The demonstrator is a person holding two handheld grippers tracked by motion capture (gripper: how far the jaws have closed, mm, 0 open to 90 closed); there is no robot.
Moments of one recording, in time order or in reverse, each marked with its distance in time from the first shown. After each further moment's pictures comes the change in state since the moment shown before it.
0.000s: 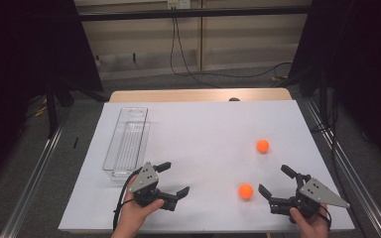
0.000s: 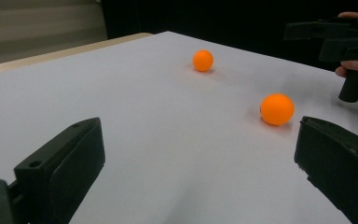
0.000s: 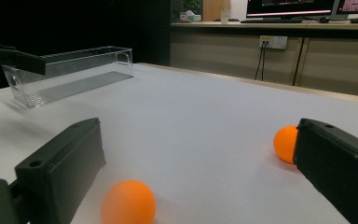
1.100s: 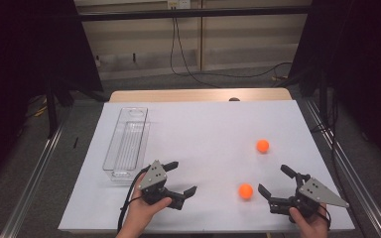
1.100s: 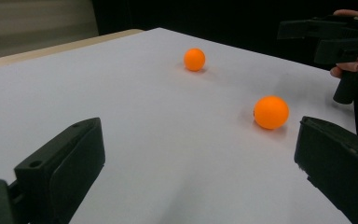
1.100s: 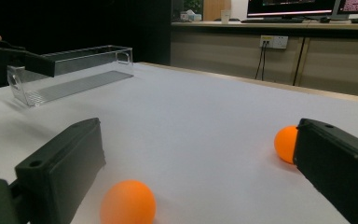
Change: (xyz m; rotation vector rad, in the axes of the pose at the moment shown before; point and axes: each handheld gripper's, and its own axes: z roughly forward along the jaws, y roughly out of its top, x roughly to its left) left arm -0.006 0.005 0.018 0.018 -0.027 -0.004; right arm 0.000 0.000 0.001 0.004 0.002 -0.006
